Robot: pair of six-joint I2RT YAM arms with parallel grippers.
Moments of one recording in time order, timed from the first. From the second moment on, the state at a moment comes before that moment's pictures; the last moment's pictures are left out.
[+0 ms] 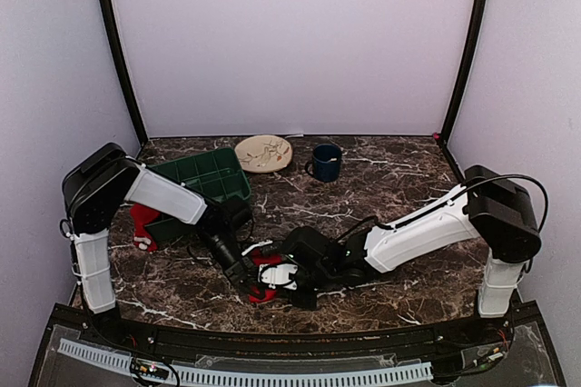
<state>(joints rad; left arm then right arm) -0.73 1.98 1.03 -0.59 0.98 0.22 1.25 1.89 1.03 -0.06 -0.10 -0.30</state>
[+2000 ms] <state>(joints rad) -0.75 1.47 0.73 -0.22 0.52 0.10 1.01 2.02 1.20 -0.33 -0.68 -0.11</state>
